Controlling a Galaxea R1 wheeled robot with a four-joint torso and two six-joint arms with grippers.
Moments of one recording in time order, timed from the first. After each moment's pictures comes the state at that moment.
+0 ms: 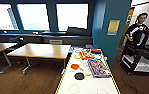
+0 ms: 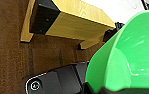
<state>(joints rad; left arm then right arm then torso) 1.04 2.05 -1.35 0.35 0.19 -0.42 -1.52 2.35 -1.84 -0.45 0.20 0.61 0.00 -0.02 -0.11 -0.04</state>
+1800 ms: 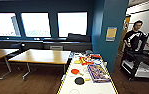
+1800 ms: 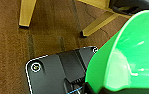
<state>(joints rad) 1.34 2.21 -1.60 0.49 0.02 -0.40 -1.53 2.44 -1.98 -0.48 0.16 0.59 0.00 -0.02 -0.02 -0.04</state>
